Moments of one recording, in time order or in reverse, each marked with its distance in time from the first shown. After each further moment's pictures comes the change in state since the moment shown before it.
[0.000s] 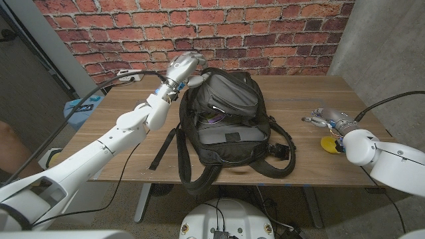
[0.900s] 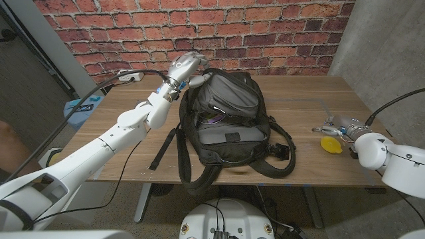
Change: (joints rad) left arm -0.021 0.001 0.015 0.013 -0.010 -0.017 -0.018; left_hand 0.002 0.000 -0.003 0.003 0.004 -0.002 0.002 0.002 -0.003 0.000 0.000 0.000 0.000 0.000 0.000 0.000 0.009 0.000 0.000 0.008 0.000; right arm -0.187 -0.055 0.162 -0.022 -0.054 -0.100 0.112; right_hand 0.022 -0.046 -0.023 -0.007 0.000 0.003 0.011 0.000 0.005 -0.001 0.007 -0.001 0.009 0.005 0.005 0.000 -0.002 0.013 0.013 0.000 0.000
